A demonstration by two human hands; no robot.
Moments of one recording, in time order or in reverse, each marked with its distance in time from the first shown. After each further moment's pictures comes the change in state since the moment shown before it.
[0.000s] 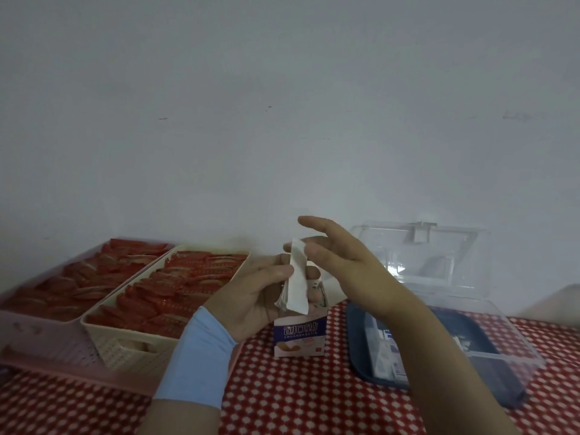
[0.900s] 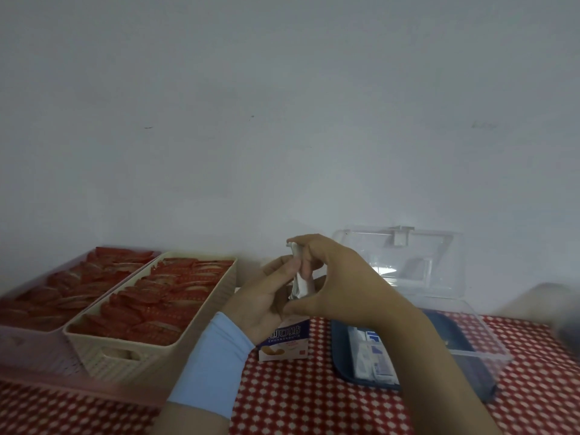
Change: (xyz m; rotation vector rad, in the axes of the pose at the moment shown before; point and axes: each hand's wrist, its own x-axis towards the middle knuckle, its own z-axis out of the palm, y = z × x) left_hand 0.017 -0.015 0.042 -0.077 0.138 0.025; right_hand -0.017 -0.009 -0.010 -0.544 0.035 -0.113
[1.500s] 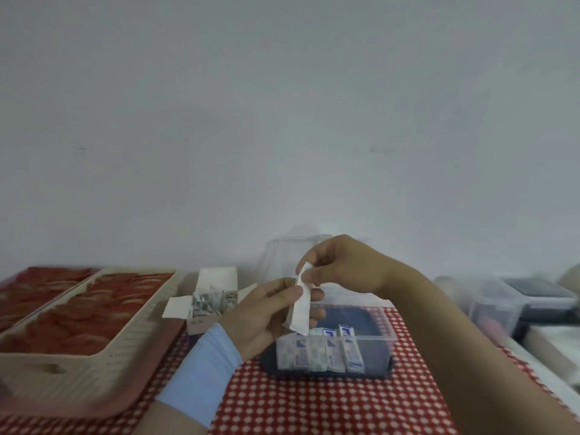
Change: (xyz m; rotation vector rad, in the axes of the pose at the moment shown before) left_hand 0.005 -0.054 0.082 0.180 -0.143 -0.102; right_hand -0.042 0.034 -0.126 0.125 -0.165 0.268
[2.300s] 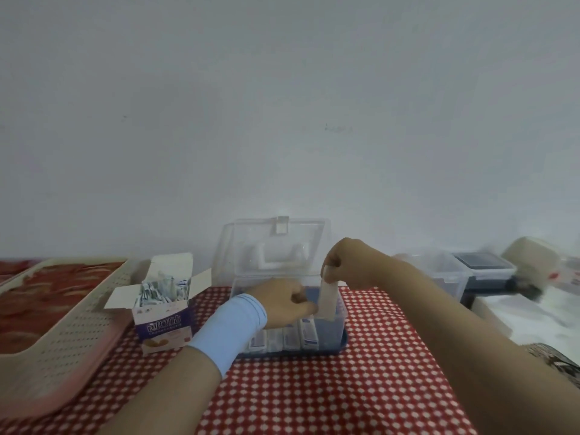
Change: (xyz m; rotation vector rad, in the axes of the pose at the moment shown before) left_hand 0.067 -0.039 0.053 1.506 -0.122 -0.171; right_hand -0.021 0.097 -0.045 -0.487 0.058 0.298
